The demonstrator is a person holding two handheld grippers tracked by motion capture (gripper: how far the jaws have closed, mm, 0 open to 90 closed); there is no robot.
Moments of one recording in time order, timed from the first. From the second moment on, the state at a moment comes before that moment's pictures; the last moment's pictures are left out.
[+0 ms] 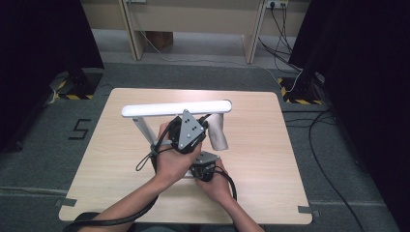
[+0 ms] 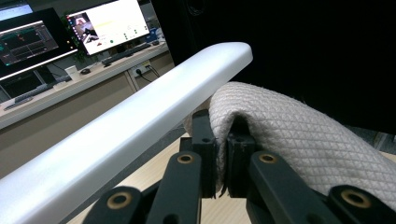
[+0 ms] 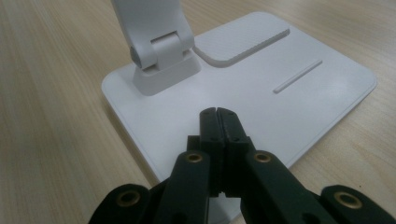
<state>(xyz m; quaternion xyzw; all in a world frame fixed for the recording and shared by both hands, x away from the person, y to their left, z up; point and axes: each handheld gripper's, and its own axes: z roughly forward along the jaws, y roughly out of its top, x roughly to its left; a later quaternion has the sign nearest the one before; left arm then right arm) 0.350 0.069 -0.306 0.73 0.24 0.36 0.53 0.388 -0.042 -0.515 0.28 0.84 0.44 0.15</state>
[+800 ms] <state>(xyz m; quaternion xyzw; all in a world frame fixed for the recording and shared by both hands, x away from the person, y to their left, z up) 0.345 0.089 -0.309 0.72 0.25 0.36 0.53 0.388 -0.042 -0.515 0.27 0.84 0.44 0.15</state>
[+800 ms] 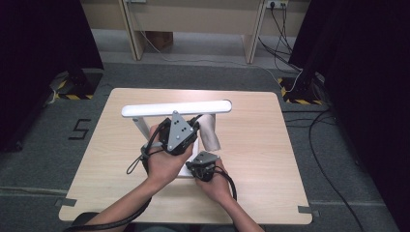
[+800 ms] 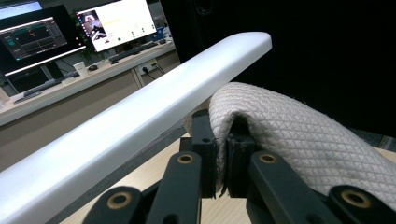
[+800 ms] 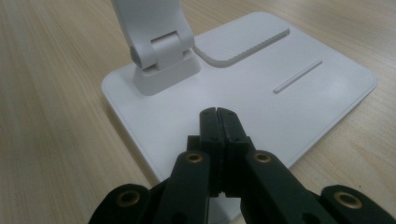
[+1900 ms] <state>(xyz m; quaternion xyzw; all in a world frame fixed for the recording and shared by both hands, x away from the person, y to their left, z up) 0.338 0.123 -0.312 0.71 0.28 0.37 0.53 0.388 -0.042 -0.515 0.27 0.84 0.44 0.15</state>
